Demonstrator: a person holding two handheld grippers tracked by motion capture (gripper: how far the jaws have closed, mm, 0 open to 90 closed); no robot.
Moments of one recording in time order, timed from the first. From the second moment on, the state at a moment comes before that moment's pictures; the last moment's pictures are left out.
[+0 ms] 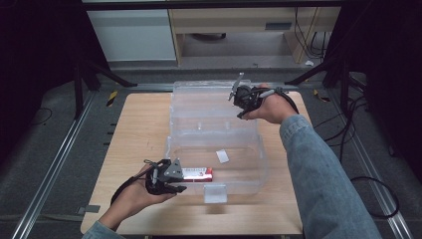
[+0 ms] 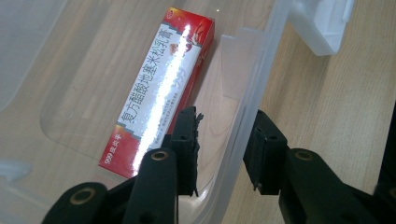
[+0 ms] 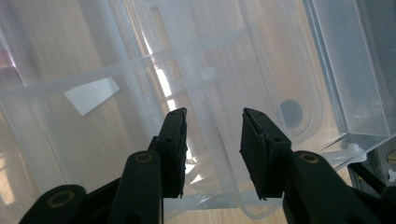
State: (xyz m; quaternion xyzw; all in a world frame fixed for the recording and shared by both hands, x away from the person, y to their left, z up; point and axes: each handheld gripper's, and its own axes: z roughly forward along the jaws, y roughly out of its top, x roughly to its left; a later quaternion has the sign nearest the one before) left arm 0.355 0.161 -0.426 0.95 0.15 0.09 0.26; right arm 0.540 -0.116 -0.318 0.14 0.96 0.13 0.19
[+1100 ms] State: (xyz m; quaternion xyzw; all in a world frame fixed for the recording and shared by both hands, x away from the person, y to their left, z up) left arm 0.360 0.153 -0.427 0.95 0.15 0.10 0.27; right arm 0.543 -0.112 -0.319 0.11 0.97 0.13 0.19
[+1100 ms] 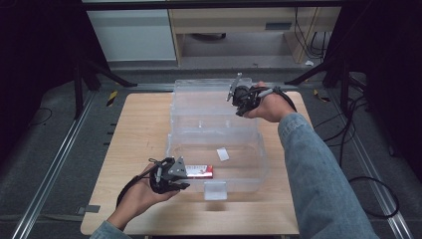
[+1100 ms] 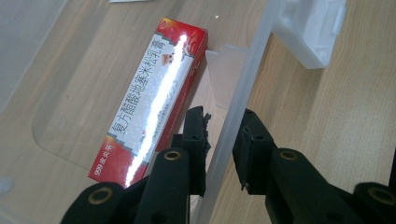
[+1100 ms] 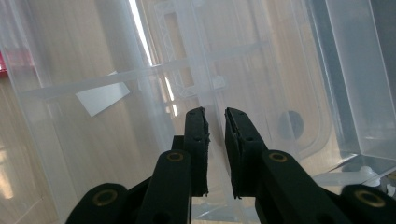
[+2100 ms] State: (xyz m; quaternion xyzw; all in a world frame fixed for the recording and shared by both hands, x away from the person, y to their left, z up) left arm 0.357 0.148 -0.425 0.95 0.15 0.10 0.27; right arm 0.515 -0.117 -0.307 0.07 0.97 0.15 0.18
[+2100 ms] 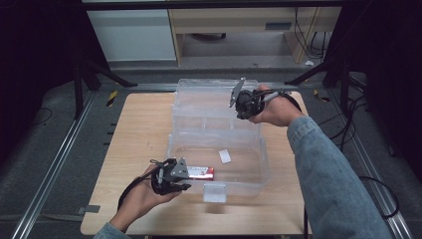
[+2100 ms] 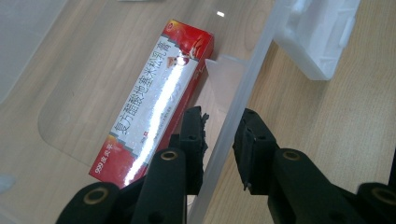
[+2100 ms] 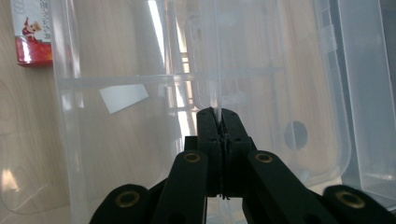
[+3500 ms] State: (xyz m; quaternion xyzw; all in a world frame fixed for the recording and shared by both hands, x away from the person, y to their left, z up) left arm 0.359 0.145 -0.425 0.94 0.16 0.11 0.26; right arm 0.461 -0.145 -0.295 0.06 0.95 0.24 0.16
